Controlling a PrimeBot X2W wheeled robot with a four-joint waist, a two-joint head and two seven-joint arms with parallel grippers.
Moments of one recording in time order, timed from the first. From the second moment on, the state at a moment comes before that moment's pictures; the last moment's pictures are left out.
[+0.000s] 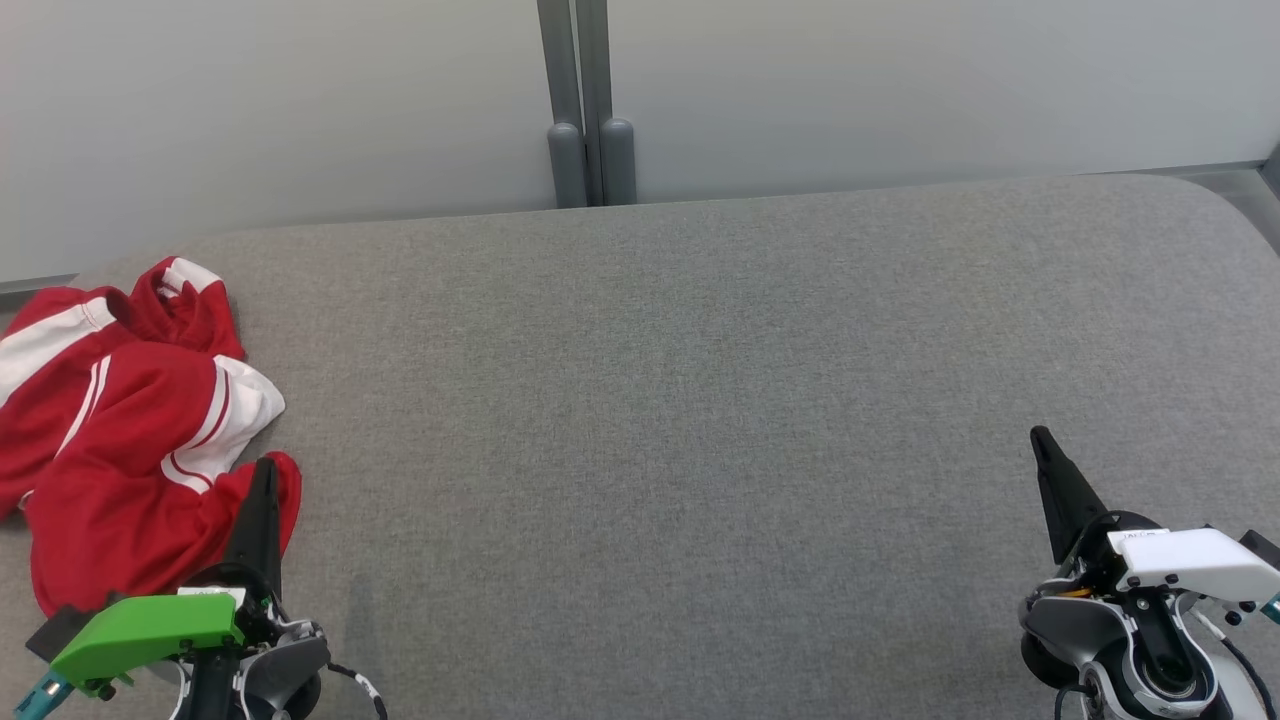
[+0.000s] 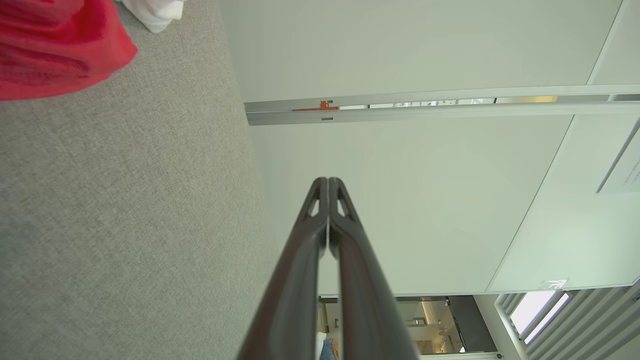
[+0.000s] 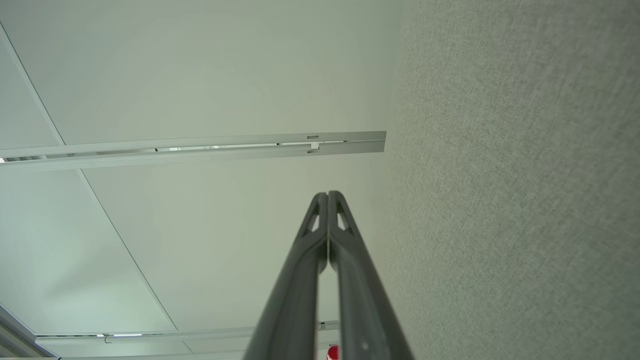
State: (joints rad) left arm -0.10 0.05 0.11 0.25 -1.61 -0.13 0.11; right arm -0.11 -0.05 -0.11 0.24 1.61 0.13 0.11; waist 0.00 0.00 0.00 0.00
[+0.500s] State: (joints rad) left arm -0.10 0.05 0.11 0.25 -1.61 -0.13 0.11; right arm -0.11 -0.05 -0.11 0.24 1.61 0.13 0.11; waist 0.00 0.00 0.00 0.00
